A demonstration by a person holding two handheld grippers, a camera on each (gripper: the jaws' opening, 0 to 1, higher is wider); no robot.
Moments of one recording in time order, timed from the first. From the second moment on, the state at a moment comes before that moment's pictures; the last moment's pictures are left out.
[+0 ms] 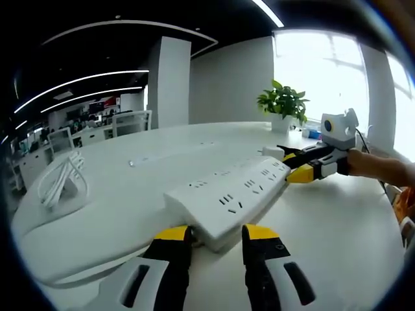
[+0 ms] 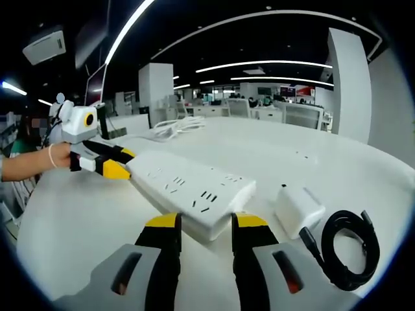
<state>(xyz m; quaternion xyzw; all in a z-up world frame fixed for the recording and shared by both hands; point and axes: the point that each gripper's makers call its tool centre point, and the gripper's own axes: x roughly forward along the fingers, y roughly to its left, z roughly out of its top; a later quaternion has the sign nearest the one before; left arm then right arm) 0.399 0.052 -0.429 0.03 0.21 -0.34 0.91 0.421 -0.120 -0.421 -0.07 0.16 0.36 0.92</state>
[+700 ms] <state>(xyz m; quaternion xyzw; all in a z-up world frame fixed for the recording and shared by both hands) 0.400 0.051 -0.431 0.03 0.22 -0.34 0.91 0.419 -0.121 -0.421 -0.06 0.17 0.35 0.92</state>
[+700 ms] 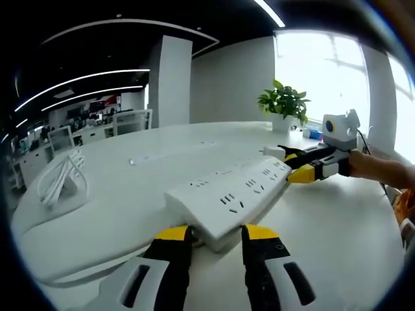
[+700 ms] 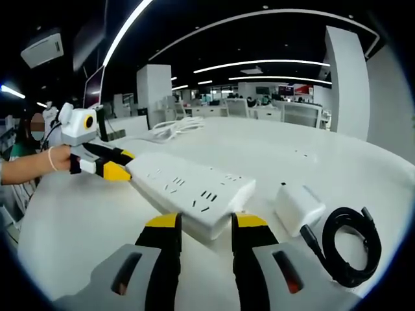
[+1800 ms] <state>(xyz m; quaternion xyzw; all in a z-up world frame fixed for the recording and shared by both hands) 0.404 0.053 -0.432 0.02 0.22 -0.33 0.92 0.424 -0.120 -0.422 -0.05 0.17 0.35 0.92</state>
